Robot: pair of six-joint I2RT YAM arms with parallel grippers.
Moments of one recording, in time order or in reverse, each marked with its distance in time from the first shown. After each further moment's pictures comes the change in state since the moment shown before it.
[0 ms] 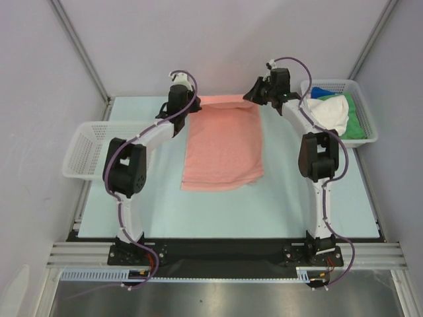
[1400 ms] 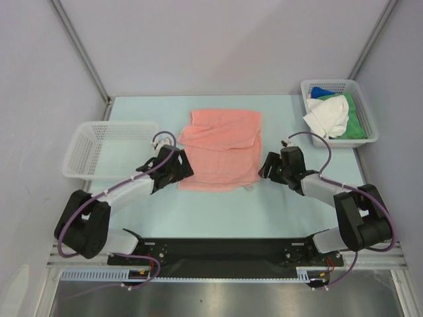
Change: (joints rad) left arm -0.136 -0.691 -0.856 -0.409 -0.116 -0.377; right arm 0.112 -0.944 -1.541 0.225 0.277 0.057
